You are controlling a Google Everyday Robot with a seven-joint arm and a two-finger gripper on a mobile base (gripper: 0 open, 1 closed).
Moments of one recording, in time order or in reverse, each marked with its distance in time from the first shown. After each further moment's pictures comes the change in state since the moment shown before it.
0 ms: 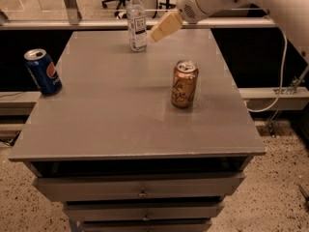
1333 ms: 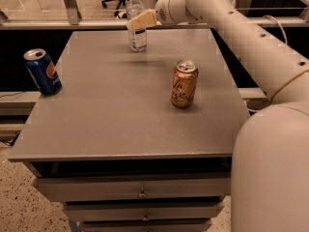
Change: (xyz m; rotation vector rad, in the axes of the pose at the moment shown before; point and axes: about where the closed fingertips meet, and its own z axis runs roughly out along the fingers) arm -0.021 -0.053 0.128 0.075 -0.199 0.245
